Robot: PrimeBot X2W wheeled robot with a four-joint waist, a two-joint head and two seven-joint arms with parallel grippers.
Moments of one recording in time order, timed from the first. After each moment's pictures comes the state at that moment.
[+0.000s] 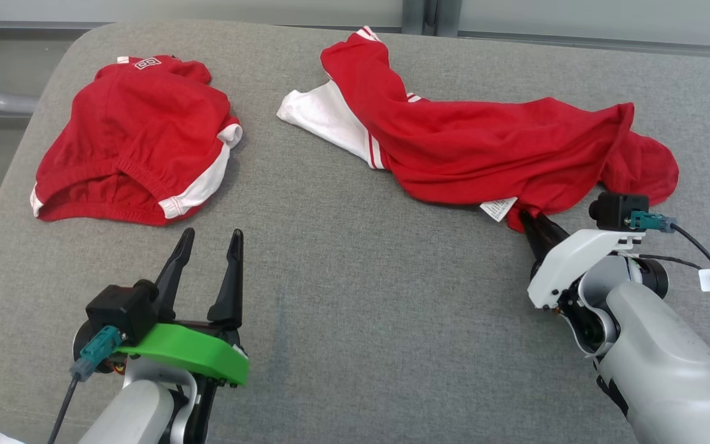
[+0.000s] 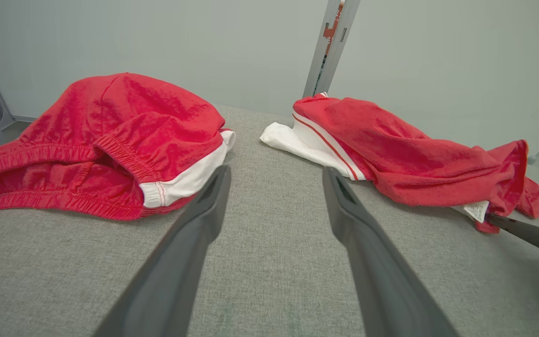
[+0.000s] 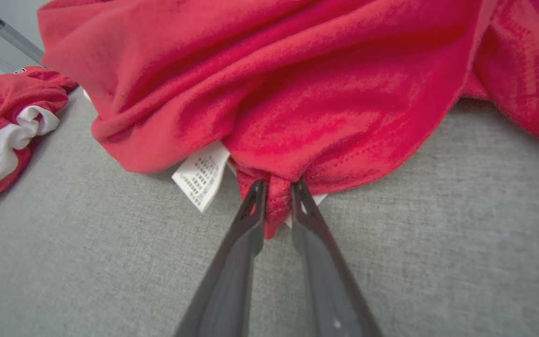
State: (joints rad) left arm -0.27 0.37 -0.56 0.11 -0.73 0.17 -0.26; right arm -0.56 -0.21 0.36 0.75 0.68 0.13 -0.04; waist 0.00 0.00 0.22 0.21
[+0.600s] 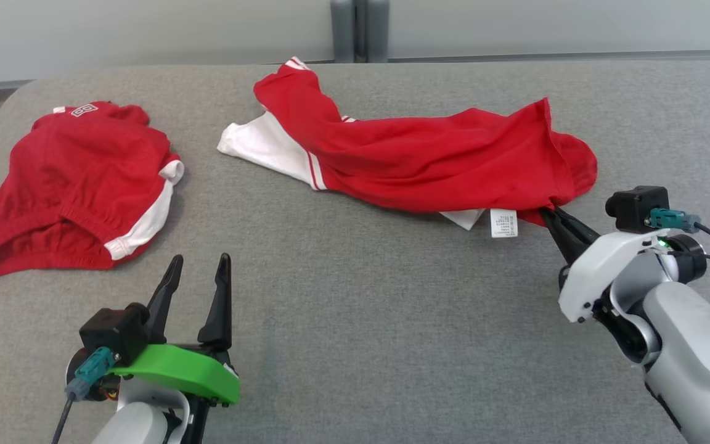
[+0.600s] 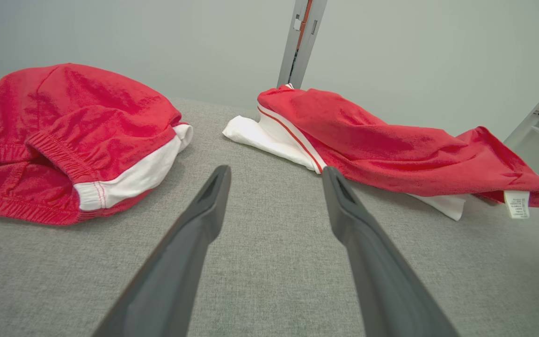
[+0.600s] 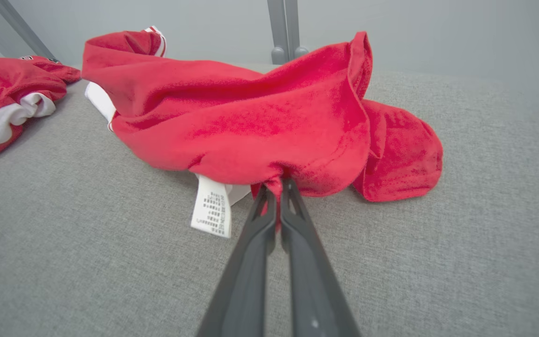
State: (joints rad) left arm -0.20 0.36 -0.52 0.14 -0.73 0.17 -0.26; right arm -0.48 -0.37 0.42 0.49 0.59 0.13 0.01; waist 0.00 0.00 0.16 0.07
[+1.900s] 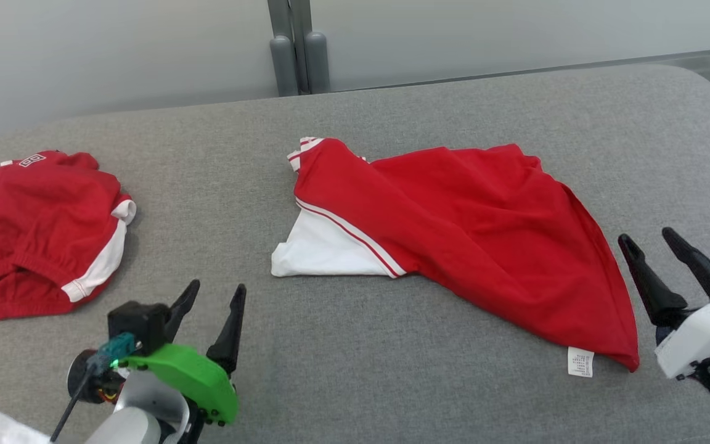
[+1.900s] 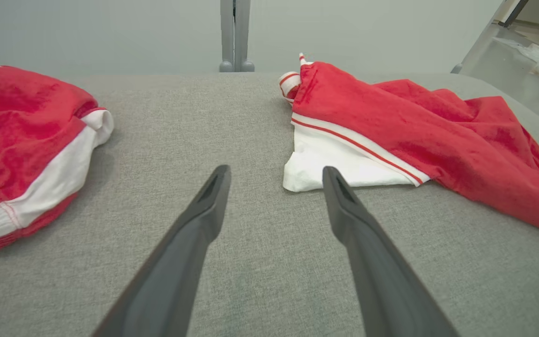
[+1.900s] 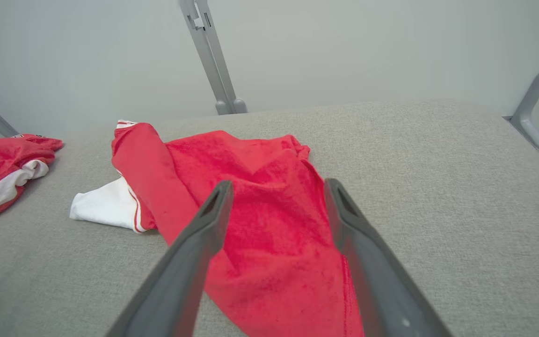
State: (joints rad) left arm -0.19 0.44 -0.58 0.10 -0.70 0.17 -0.06; right arm -0.02 -0.42 -0.02 -0.13 0.59 0.13 0.24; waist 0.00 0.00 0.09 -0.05
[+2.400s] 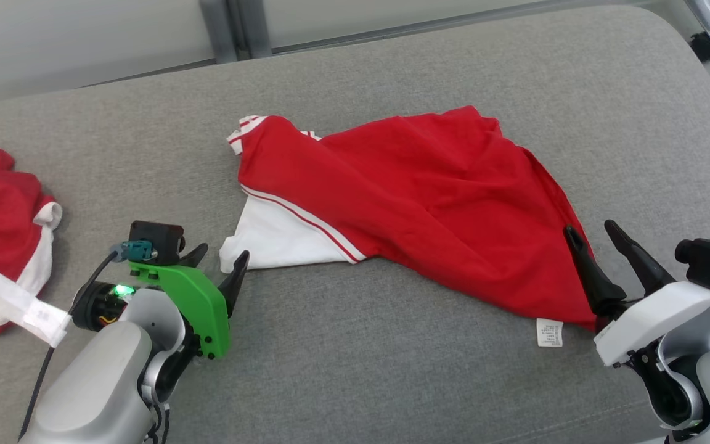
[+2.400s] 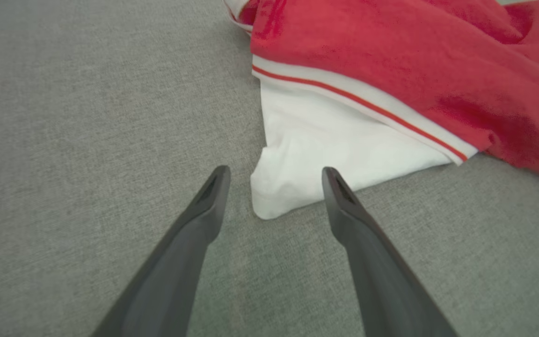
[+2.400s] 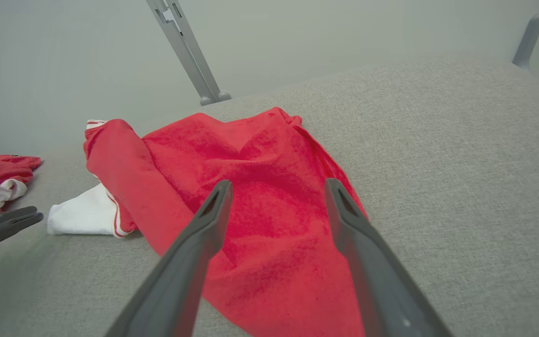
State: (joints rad) left arm -0.50 0.39 -0.65 0.42 -0.75 0.01 0.18; right arm -0.12 -0.30 0.11 0.01 0.57 0.13 0.09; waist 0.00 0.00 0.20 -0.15
